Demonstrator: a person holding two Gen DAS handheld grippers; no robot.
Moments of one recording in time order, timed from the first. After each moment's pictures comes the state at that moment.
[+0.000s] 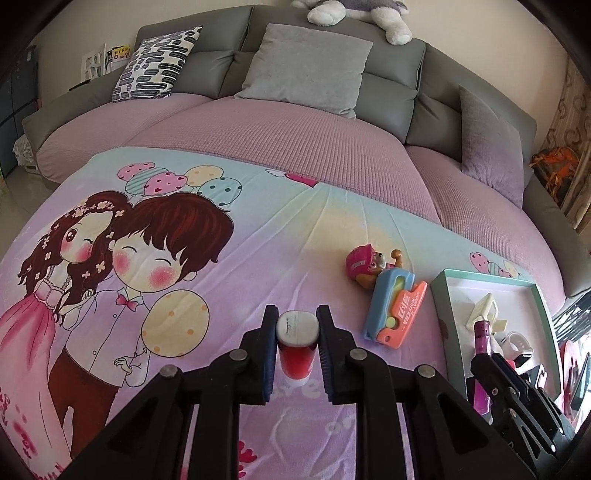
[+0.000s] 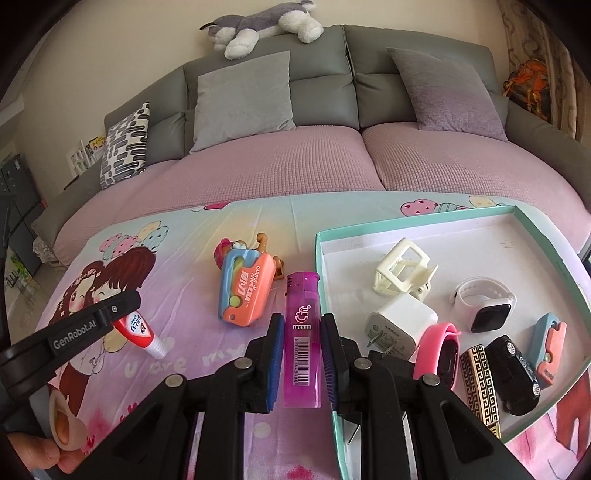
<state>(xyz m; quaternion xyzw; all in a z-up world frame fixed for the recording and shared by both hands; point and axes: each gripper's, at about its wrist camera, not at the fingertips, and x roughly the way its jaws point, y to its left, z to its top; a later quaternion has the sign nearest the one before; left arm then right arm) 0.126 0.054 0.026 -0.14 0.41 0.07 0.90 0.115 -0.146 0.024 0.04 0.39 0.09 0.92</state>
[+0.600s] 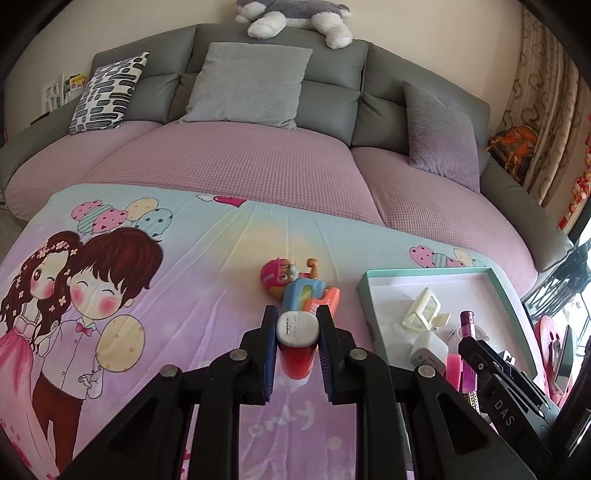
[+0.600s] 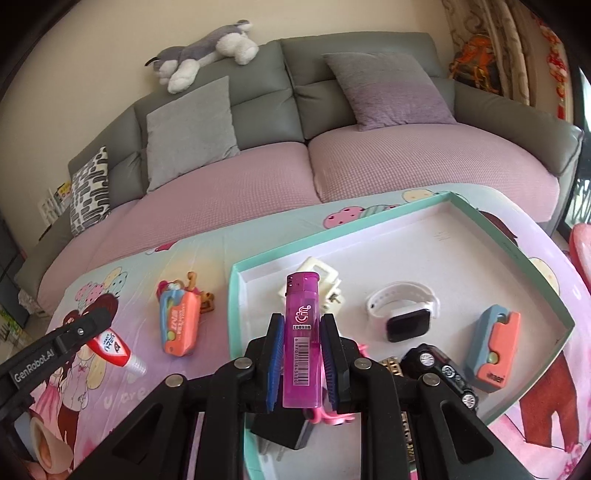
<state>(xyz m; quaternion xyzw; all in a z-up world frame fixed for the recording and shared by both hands) 0.130 -0.011 0.055 -0.10 0.39 -0.01 0.92 0.117 -0.234 0.030 0.11 0.37 0.00 0.92</state>
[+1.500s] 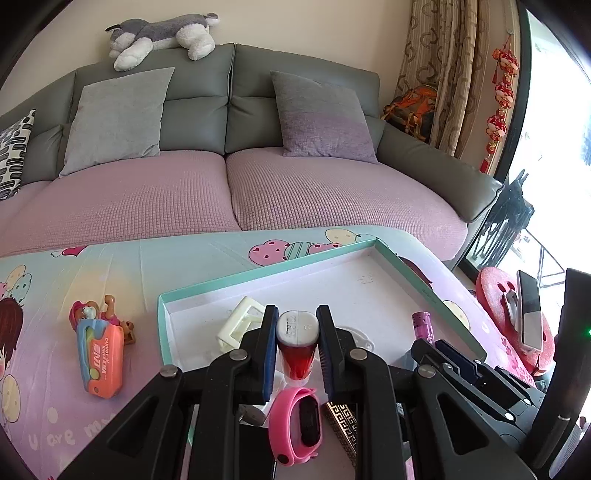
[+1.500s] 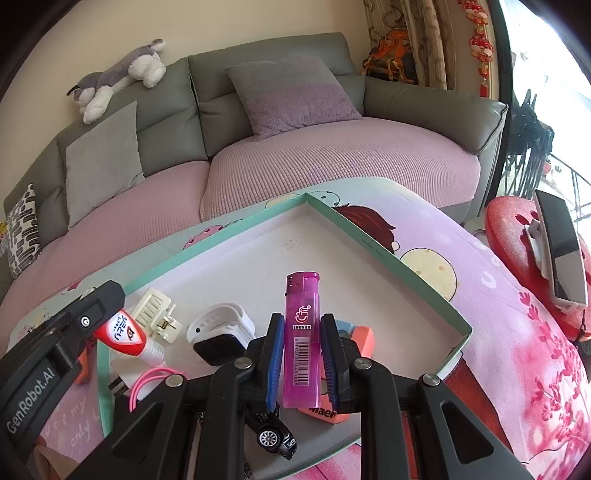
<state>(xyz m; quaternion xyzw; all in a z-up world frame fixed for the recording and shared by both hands) 0.152 -0.170 0.047 -0.03 0.34 -0.18 0.92 0.110 -0.328 0.020 0.12 0.36 -0.13 0.91</state>
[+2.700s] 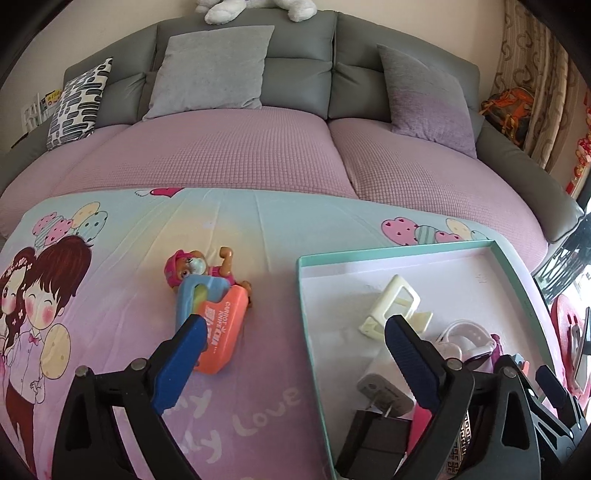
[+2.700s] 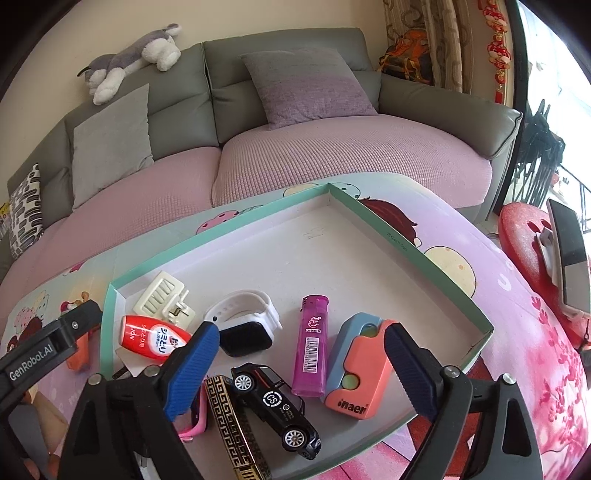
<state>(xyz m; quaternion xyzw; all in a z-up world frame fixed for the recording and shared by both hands) 0.177 -0.091 0.019 -0.06 0.42 0.00 0.91 0.119 -0.308 0.017 0.09 0.38 -0.12 0.91</state>
